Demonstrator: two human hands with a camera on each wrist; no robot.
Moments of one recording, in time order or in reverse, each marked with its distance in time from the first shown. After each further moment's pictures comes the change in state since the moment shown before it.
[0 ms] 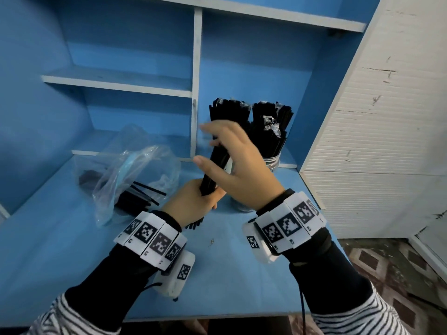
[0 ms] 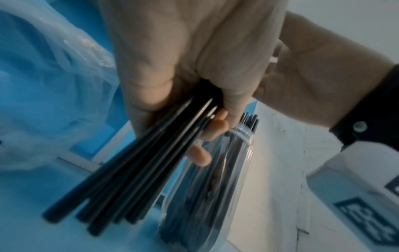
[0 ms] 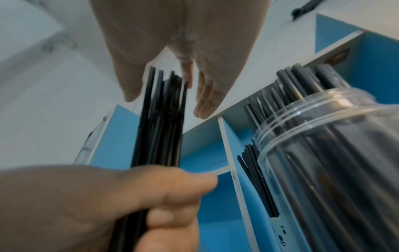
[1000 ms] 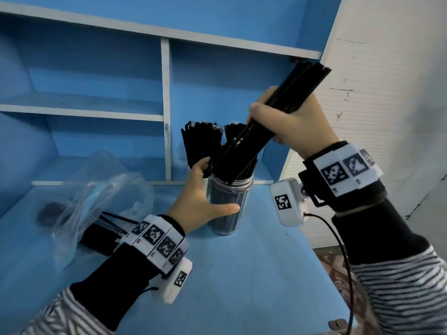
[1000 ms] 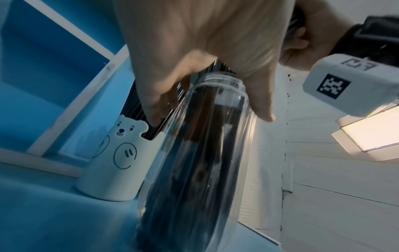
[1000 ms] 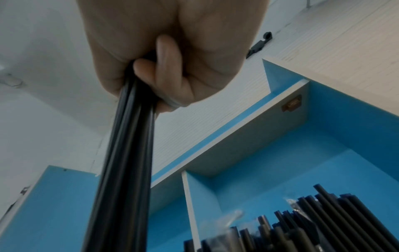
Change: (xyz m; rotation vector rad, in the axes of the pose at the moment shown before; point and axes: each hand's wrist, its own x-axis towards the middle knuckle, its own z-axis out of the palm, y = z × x) left_hand 0.051 0.022 0.025 -0.192 0.041 0.289; right_hand 0.041 0.010 -0.128 0.150 0.226 0.197
